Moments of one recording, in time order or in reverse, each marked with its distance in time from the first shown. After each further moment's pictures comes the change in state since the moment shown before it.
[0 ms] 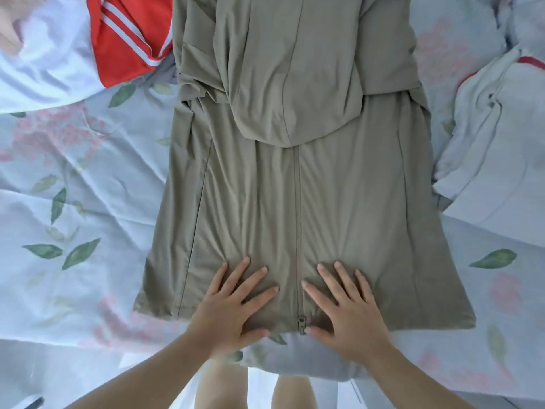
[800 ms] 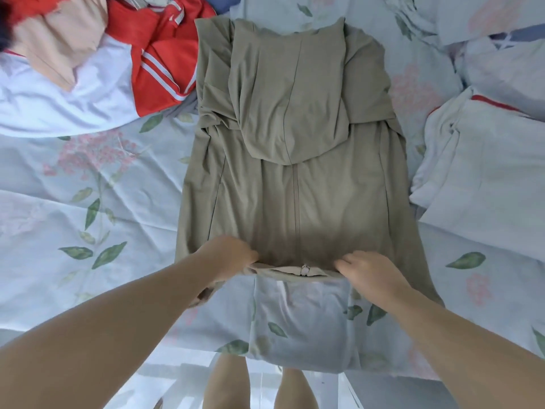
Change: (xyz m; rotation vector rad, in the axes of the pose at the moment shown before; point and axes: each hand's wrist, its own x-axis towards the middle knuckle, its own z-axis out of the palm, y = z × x) left_hand 0.072 -0.048 -0.115 0.188 -0.567 0.044; right_hand 0.039 0.043 -0.087 -0.147 -0.080 -0.125
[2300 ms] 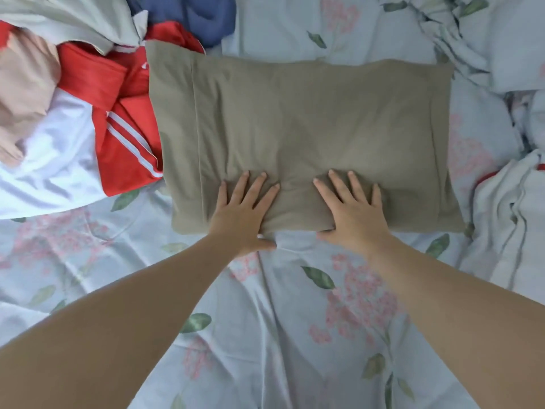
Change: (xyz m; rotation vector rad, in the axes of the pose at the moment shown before) left_hand 0.141 -0.146 -0.084 -0.219 0.309 -0.339; right_hand 0.233 0.102 -0.078 0.170 -0.135 0.374
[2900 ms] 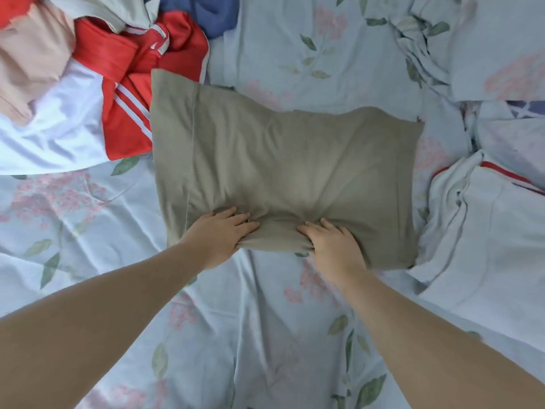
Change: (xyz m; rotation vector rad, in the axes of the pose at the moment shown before) left_hand -0.089 0.020 -0.003 -0.023 -0.213 0.111; right_hand -0.092 -0.020 0.028 0.103 -0.050 -0.063
